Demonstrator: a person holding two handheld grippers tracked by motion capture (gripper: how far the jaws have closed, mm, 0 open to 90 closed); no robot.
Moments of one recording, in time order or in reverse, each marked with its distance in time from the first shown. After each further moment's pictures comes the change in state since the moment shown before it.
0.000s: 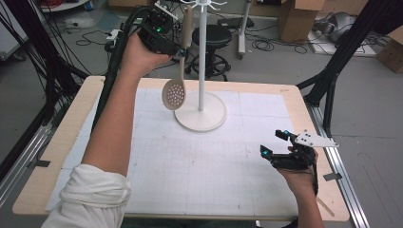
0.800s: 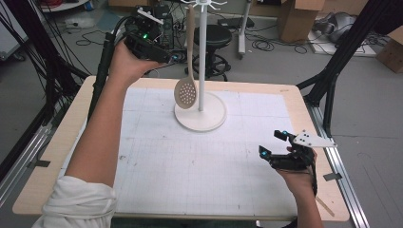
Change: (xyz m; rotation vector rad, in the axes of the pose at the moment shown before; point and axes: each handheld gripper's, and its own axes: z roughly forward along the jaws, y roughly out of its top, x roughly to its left) left arm 0.007 -0.032 -0.018 -0.073 0.027 -0.066; right arm 0.002 0.000 0.002 0.005 0.004 -0.008
